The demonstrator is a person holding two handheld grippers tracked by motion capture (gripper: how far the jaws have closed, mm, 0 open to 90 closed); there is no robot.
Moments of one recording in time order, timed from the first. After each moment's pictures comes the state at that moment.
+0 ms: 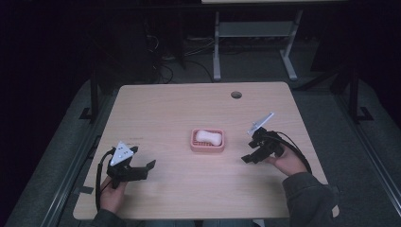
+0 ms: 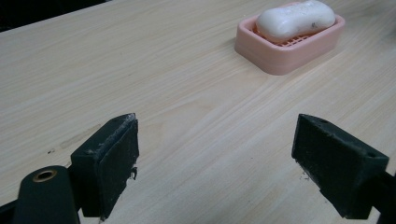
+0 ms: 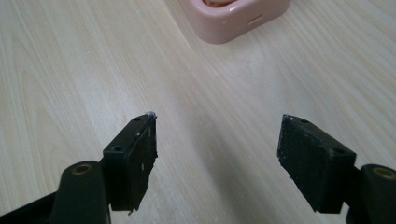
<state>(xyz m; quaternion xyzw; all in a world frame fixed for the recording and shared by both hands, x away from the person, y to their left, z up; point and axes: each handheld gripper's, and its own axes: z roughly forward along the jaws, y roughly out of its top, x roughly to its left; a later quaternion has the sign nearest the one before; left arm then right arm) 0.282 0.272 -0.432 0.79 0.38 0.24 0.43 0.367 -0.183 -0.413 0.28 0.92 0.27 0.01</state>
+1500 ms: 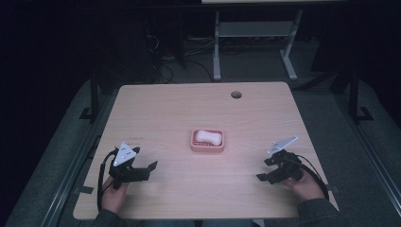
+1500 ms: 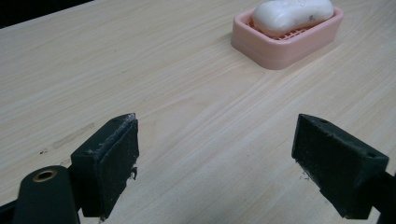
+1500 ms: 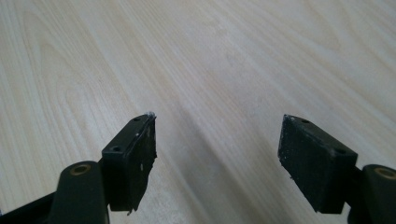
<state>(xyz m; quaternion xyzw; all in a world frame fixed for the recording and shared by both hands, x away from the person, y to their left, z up) 0.282 0.268 -0.435 0.79 0.37 0.24 0.42 0.309 -0.232 -0.446 0.32 0.90 0.30 0.02</state>
